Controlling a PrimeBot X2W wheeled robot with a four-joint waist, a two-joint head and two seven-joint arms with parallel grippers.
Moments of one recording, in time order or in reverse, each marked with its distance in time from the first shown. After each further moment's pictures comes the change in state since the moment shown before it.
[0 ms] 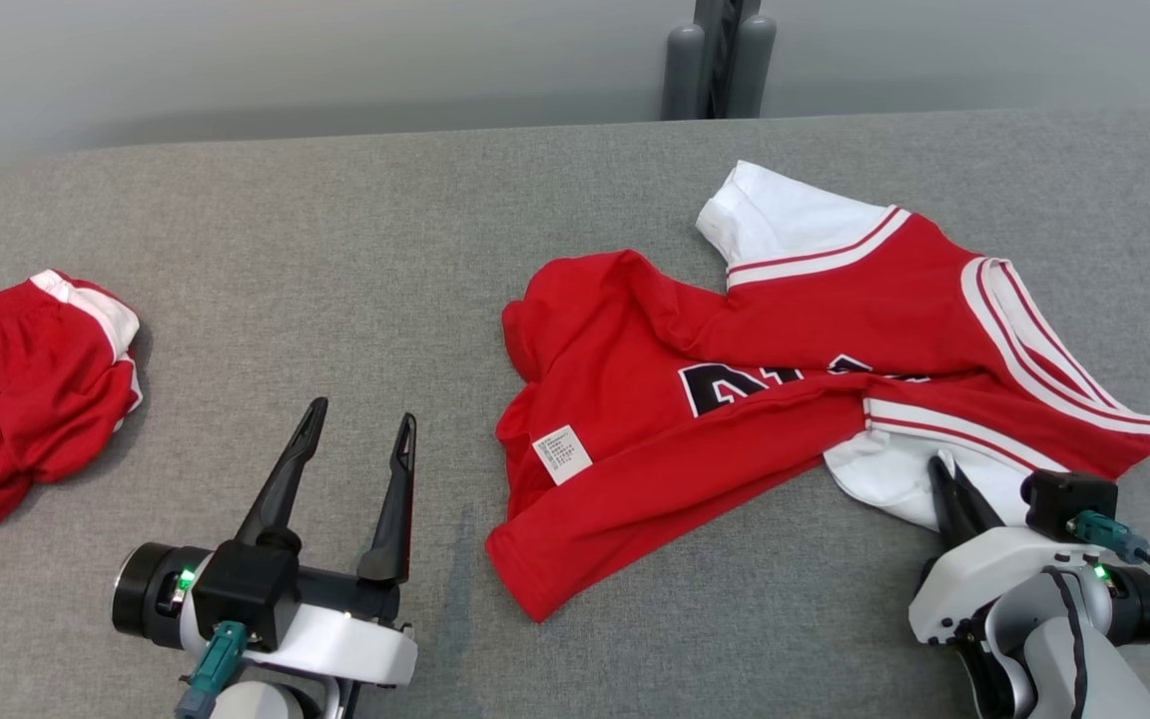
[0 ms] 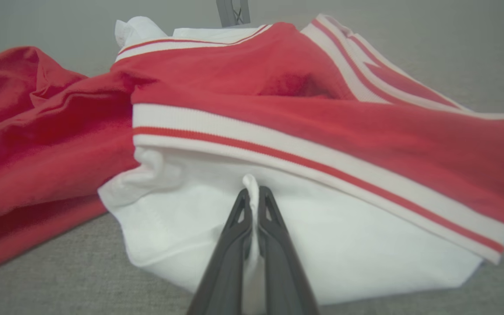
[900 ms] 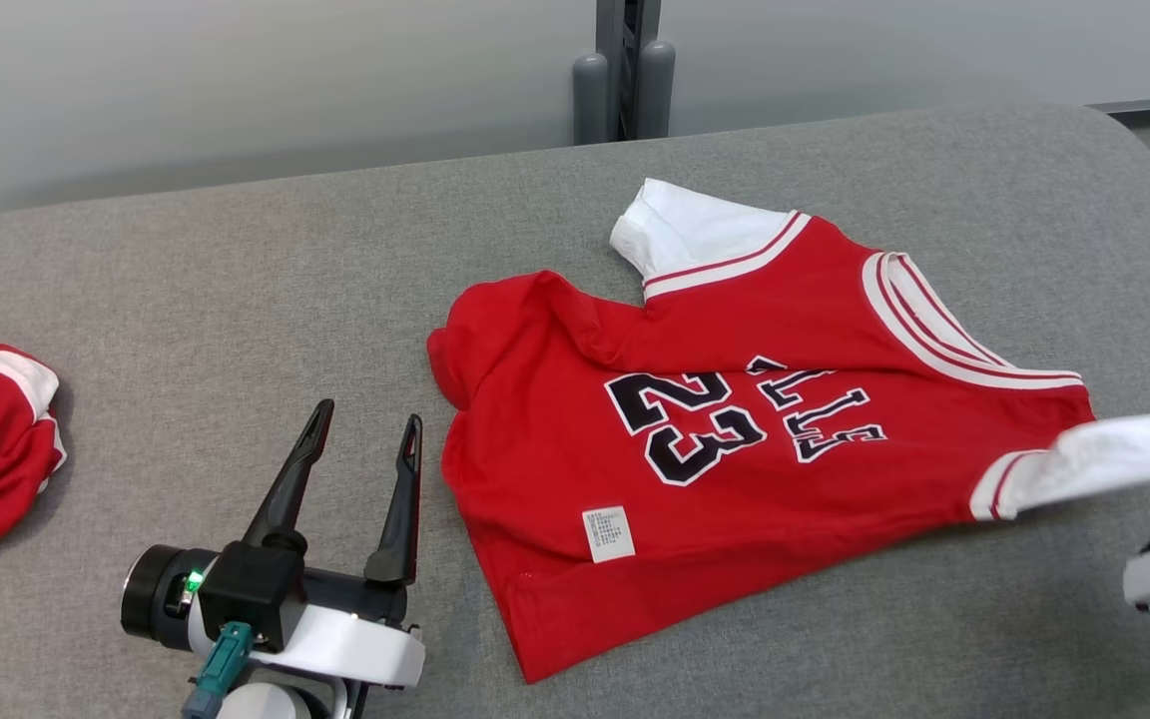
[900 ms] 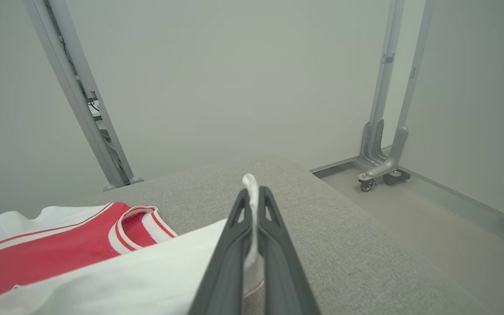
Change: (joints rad) left arm 0.000 -0.001 -0.014 0.002 -0.017 0.012 0.000; right arm 0.110 -0.024 -0.381 -0.357 -0.072 0.000 -0.073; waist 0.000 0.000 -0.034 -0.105
